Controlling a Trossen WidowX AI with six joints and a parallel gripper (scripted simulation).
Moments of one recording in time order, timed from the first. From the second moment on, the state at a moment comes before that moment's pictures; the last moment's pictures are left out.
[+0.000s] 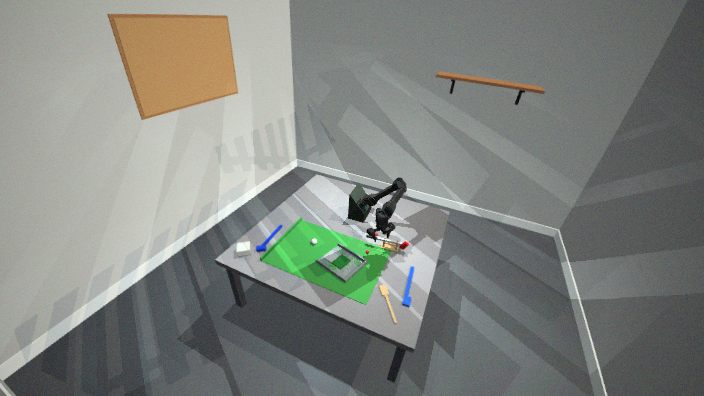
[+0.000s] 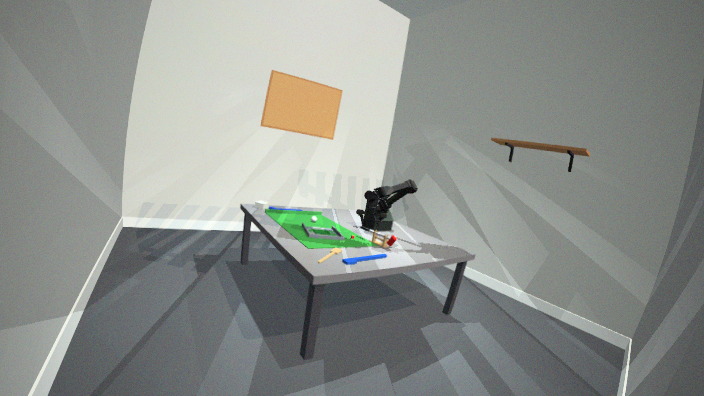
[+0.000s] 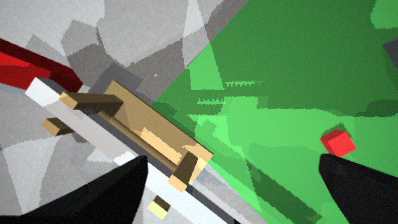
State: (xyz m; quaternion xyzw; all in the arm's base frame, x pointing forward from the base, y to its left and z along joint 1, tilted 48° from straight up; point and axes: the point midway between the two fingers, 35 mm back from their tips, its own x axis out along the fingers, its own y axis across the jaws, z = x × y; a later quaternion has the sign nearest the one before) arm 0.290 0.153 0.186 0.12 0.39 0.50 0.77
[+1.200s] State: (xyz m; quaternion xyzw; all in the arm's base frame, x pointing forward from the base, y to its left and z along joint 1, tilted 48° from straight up) arm 0.256 0.100 0.126 -0.20 0.14 0.68 0.69
